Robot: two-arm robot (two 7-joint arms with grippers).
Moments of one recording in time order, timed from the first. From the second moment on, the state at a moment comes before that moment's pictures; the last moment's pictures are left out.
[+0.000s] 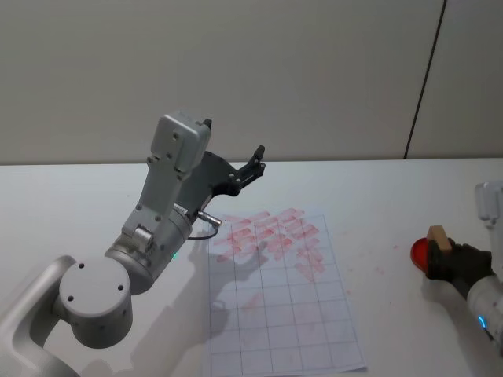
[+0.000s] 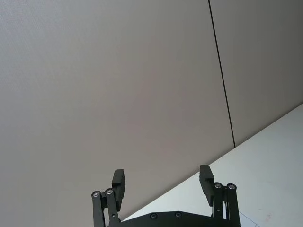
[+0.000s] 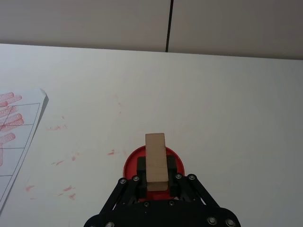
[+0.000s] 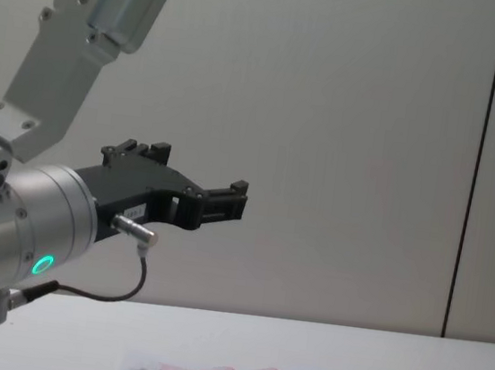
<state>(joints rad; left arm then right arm) -0.24 0.38 0.45 -1.63 -0.20 0.01 -0.01 0.01 0.23 -0.19 -1.61 0.22 0.44 -0.11</state>
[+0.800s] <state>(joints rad) -0.24 0.38 0.45 -1.63 -0.20 0.01 -0.01 0.04 0.21 -0.18 -1.56 0.27 0.50 -0.09</state>
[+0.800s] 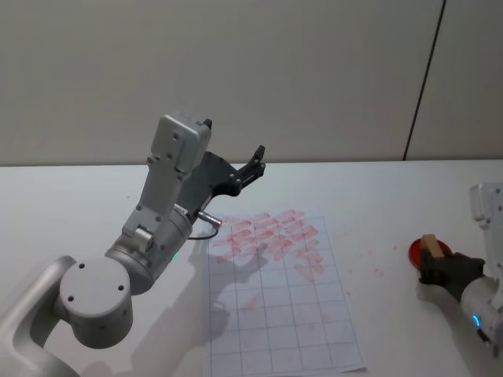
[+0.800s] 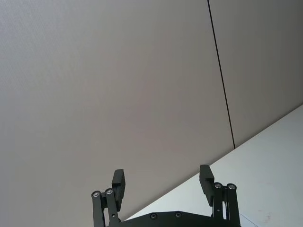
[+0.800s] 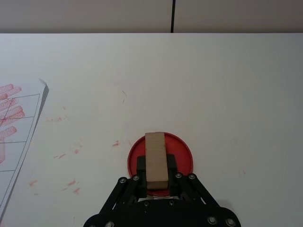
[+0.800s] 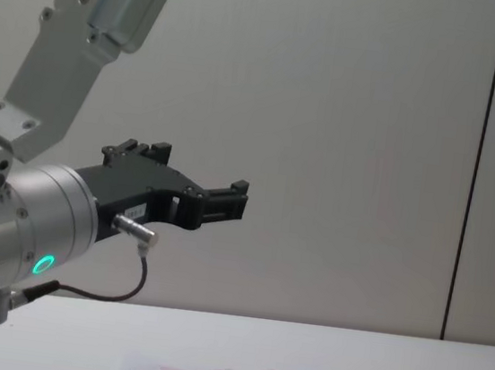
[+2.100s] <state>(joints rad) -0.24 0.38 0.45 -1.63 -0.20 0.01 -0.01 0.06 0.20 -0.18 -1.62 0.20 0.50 -0.06</state>
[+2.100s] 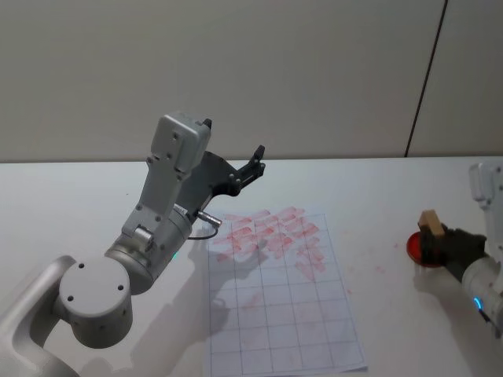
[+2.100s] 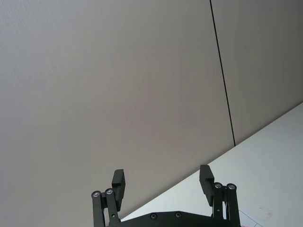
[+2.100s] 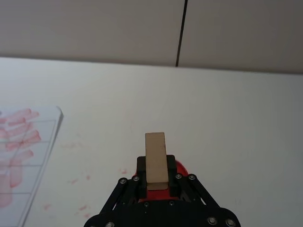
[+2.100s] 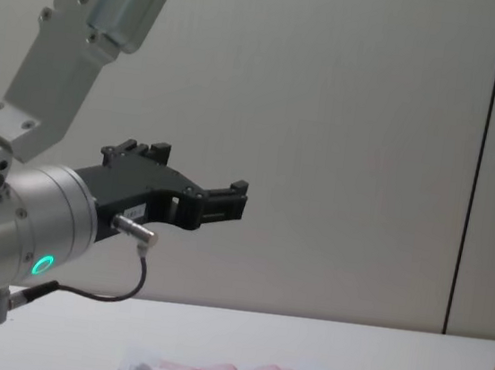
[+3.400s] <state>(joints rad) -0.24 0.38 0.45 -1.63 -0.20 0.01 -0.01 0.09 0.12 -0.32 -1.63 0.01 0.47 0.28</state>
